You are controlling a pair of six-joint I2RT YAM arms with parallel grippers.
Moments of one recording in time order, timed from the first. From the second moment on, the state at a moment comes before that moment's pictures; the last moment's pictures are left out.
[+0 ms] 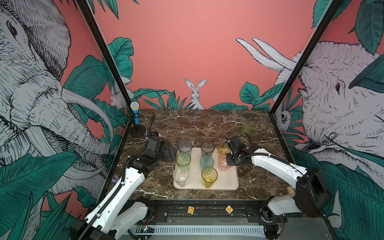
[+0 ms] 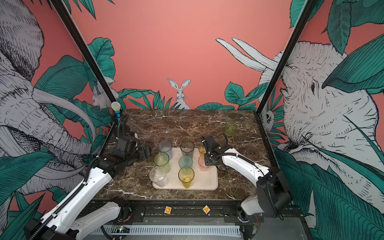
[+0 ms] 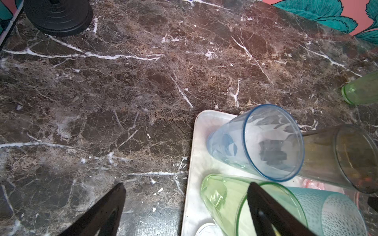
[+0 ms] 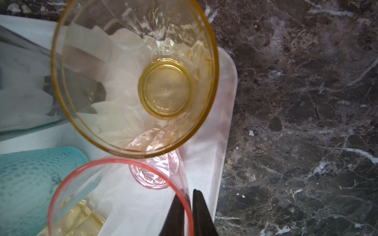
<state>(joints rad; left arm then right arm) -0.42 0.94 0.86 -0.74 -0.16 -0.52 0.62 1.43 0.98 -0.78 0.14 0.47</state>
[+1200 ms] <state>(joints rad) -0.42 0.93 0.86 -0.76 -0.18 -0.51 0.59 1.35 1.28 -0.98 0.18 0.40</state>
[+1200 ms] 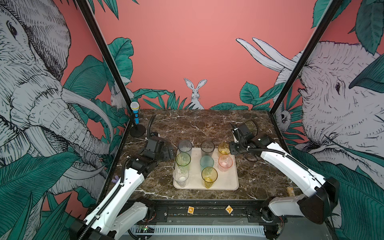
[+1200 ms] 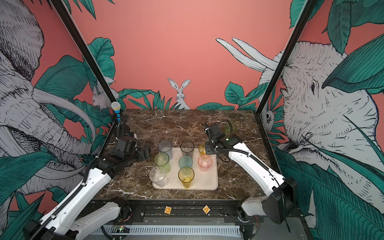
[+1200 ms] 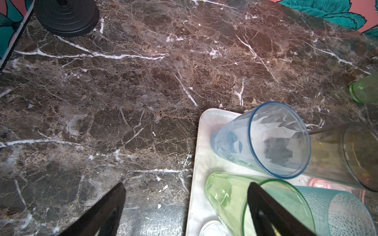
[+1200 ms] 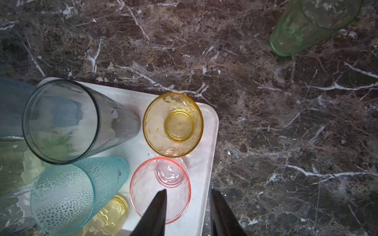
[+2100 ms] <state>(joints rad) -0.42 0.95 0.88 -0.77 -0.22 -0.50 0.29 1.49 1.52 -0.96 0.18 0.21</state>
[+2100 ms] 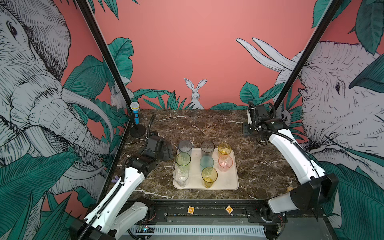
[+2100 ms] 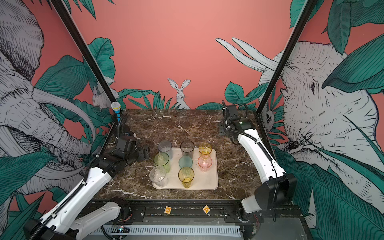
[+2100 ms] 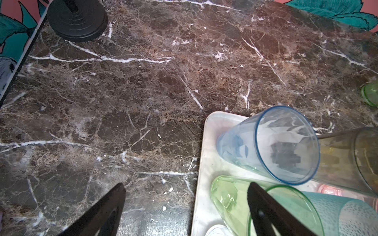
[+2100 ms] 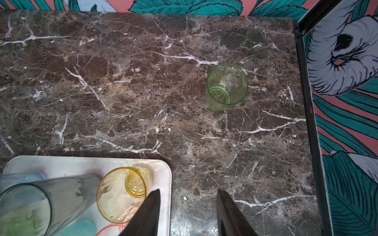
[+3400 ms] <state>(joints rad) -0.42 1.14 0.91 -0.74 -0.24 -0.49 -0.06 2.01 1.80 -0.84 -0.03 0.24</state>
